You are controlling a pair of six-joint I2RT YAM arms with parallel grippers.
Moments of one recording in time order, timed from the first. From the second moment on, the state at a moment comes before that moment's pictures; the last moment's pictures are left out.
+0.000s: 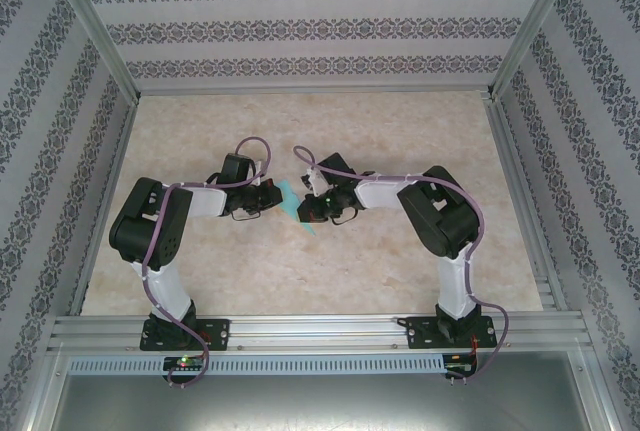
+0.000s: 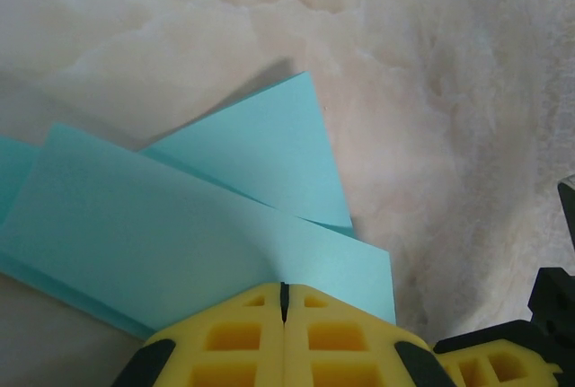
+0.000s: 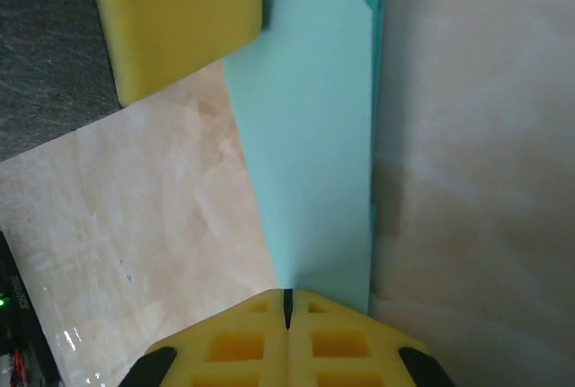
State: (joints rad) left arm -0.26 1.82 0.82 0.10 0.51 -0.61; right arm 0.64 2.02 1.14 -0.16 -0.62 0.48
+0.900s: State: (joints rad) left arm -0.37 1.81 0.82 0.07 0.46 -0.66; right arm 0.64 2.02 1.15 -0.18 -0.62 0.46
